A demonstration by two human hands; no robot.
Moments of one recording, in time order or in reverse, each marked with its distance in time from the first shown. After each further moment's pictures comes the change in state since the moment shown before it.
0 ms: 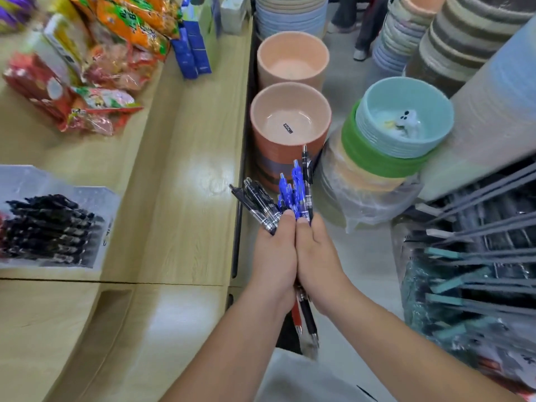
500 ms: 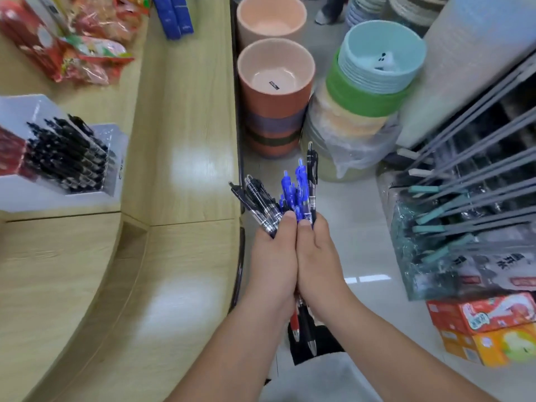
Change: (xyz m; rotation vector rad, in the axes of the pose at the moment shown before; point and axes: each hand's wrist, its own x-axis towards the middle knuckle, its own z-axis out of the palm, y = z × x) left_hand -0.122 -0.092 -0.136 0.119 -0.103 -0.041; right_hand -0.188 0.088 0.050 0.034 0.147 0.013
